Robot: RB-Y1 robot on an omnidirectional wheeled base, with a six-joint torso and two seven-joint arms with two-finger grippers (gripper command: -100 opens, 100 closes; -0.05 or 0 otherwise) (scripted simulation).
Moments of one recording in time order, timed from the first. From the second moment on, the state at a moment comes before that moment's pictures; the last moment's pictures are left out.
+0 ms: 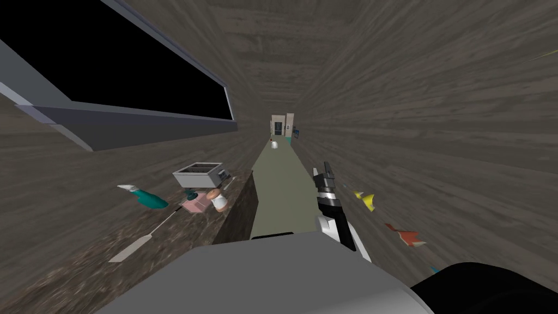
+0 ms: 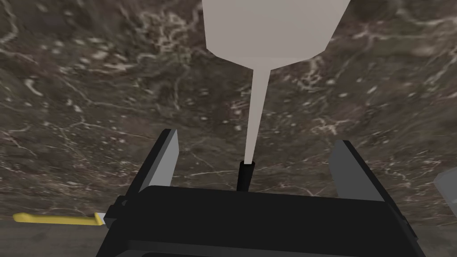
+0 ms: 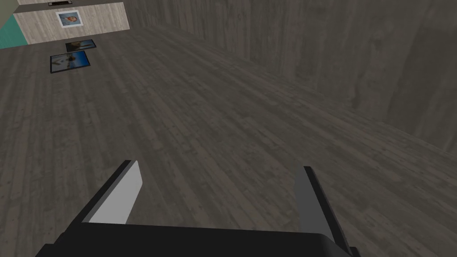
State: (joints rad) left arm 1.45 1.30 -0.43 -1.20 0.81 -0.41 0.12; right arm 0.52 0.03 -0.03 -2.28 0.04 -0.37 -0.17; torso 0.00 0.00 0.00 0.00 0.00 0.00
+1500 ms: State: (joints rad) left arm 1.43 1.29 -0.43 -1.19 0.80 -0.40 0.12; right arm 0.52 0.03 -0.03 -2.28 0.04 -0.37 -0.17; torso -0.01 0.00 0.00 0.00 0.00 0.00
